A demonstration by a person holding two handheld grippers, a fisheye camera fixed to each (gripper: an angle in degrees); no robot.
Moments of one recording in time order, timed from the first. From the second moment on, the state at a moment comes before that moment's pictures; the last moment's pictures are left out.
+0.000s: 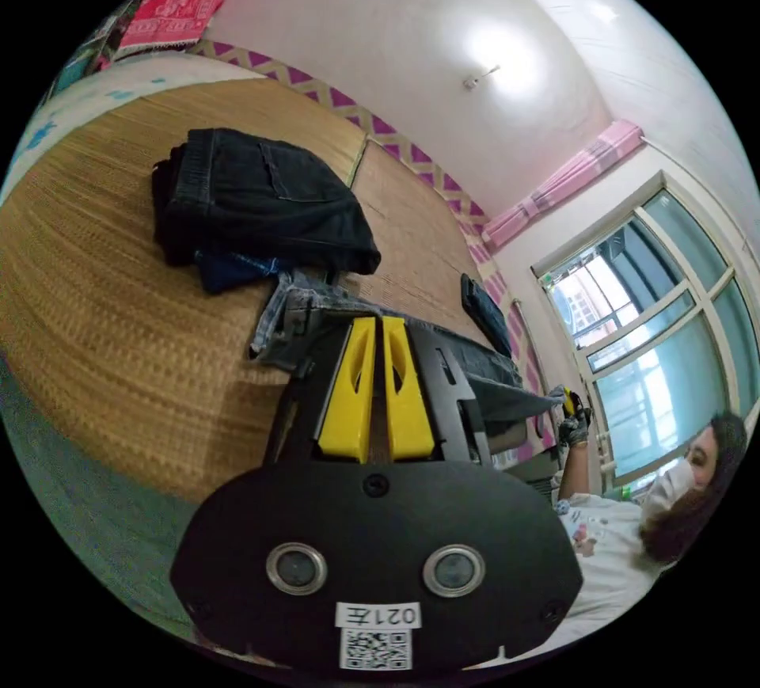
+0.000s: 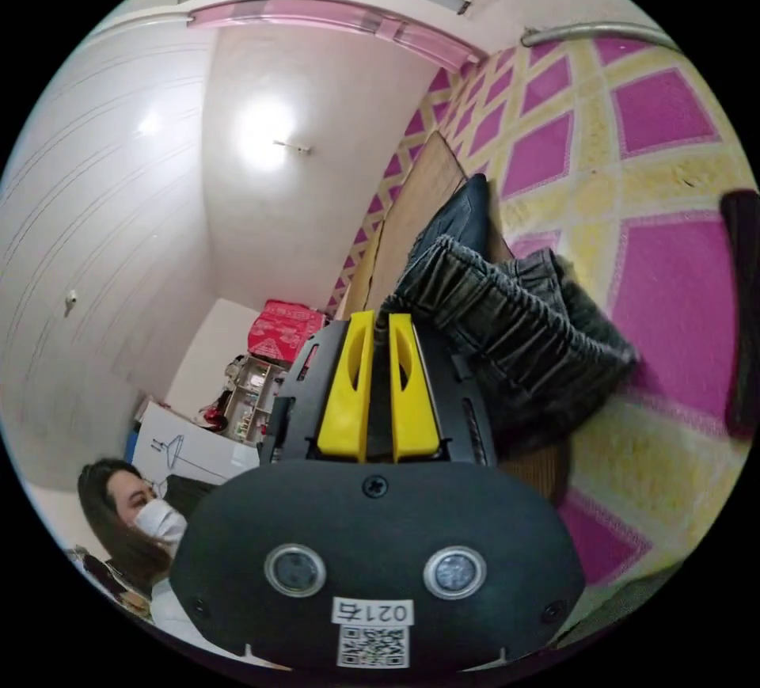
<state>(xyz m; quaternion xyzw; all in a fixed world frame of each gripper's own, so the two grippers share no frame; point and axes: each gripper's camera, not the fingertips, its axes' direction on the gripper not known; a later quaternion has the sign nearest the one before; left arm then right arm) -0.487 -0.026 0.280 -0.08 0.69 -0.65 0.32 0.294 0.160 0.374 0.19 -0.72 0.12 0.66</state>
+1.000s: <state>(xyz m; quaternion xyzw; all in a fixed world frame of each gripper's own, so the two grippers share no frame) -0.331 -0.125 0.343 -0.18 0.65 -0.60 0.42 -0.196 0.263 0.229 0.26 -0.35 -0.54 0.72</state>
